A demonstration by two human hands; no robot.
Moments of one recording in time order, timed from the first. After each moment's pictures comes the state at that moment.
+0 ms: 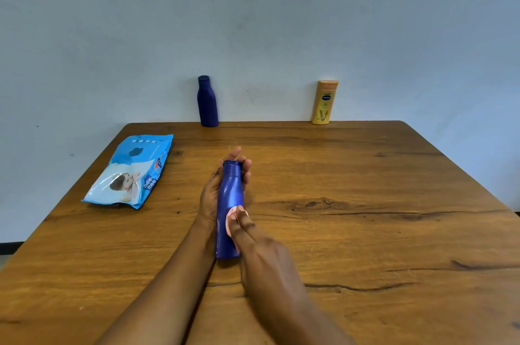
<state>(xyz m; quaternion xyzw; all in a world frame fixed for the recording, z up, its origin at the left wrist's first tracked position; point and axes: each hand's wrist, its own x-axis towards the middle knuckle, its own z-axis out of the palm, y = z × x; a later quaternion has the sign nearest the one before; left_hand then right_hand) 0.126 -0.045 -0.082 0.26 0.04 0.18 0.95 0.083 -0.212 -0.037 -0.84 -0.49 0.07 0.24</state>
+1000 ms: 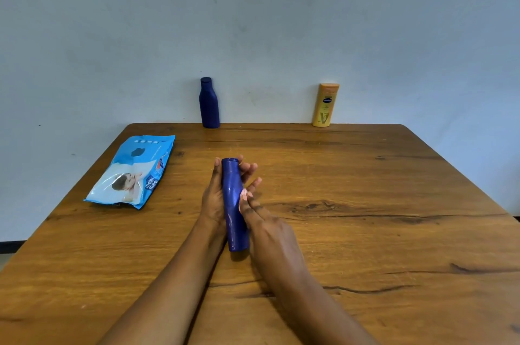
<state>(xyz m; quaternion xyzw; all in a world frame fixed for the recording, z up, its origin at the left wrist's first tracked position) 0.125 -0.054 -0.072 0.33 0.08 0.21 0.91 0.107 -0.200 -0.053 -0.83 -0.48 -0.01 0.28</state>
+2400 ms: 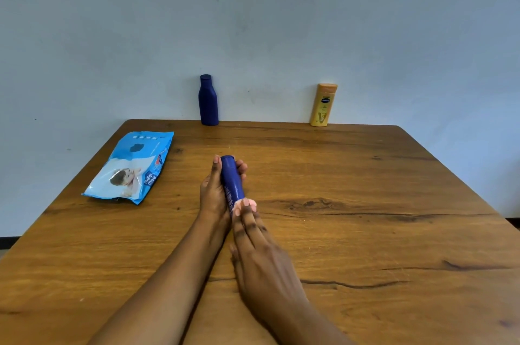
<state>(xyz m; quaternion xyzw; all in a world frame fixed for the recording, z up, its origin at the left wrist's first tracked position) 0.121 -0.059 -0.071 0.35 0.22 0.29 0.86 0.079 -0.213 -0.066 -0.84 -0.49 -0.07 0.21</state>
